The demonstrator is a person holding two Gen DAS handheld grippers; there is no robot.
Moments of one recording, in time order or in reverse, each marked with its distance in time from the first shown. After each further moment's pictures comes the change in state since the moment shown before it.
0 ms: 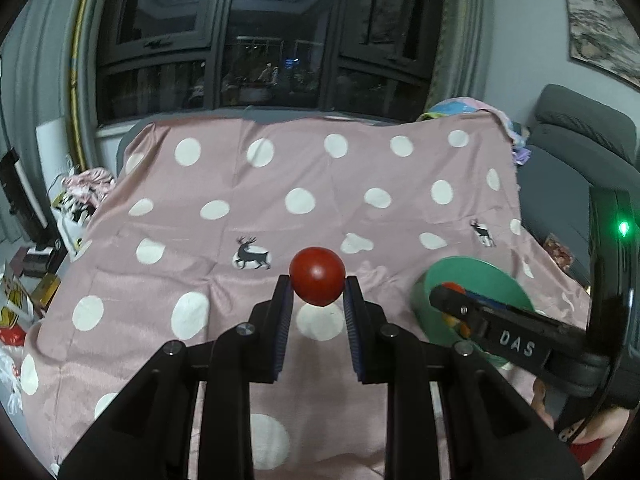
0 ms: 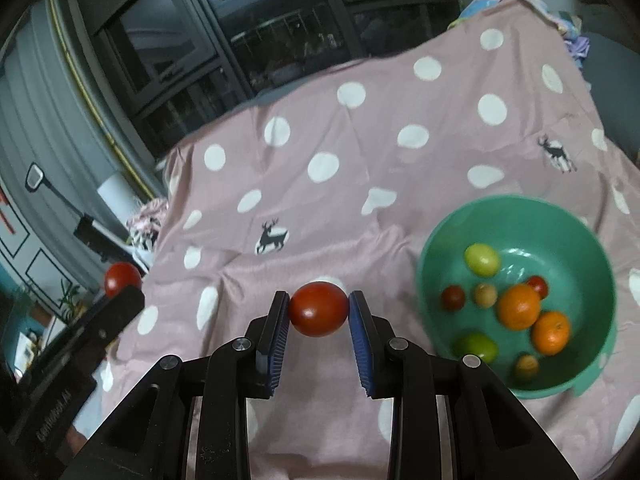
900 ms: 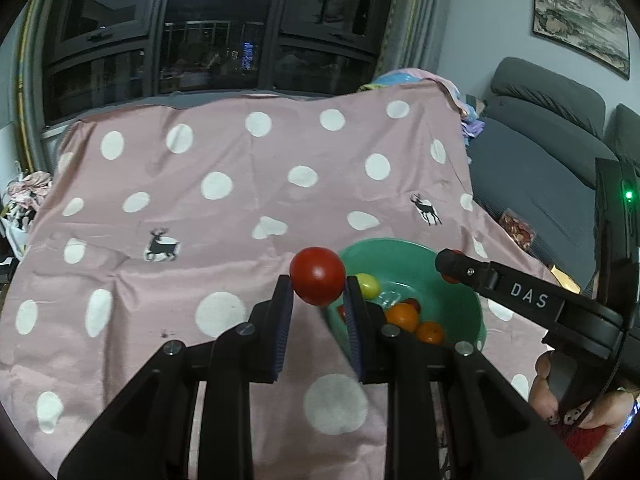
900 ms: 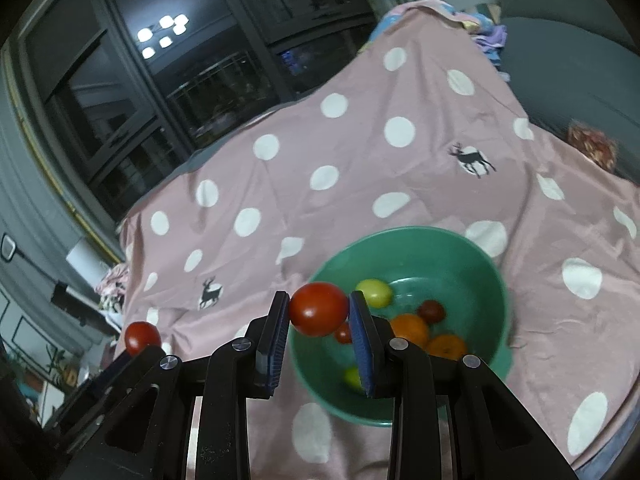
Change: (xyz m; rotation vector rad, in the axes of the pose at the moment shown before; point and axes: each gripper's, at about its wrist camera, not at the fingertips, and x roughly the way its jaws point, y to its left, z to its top) left arm 0.039 -0.090 -0.002 0.049 0.083 -0.150; right arm -0.045 -0.091 0.018 0.178 -0.110 -0.127
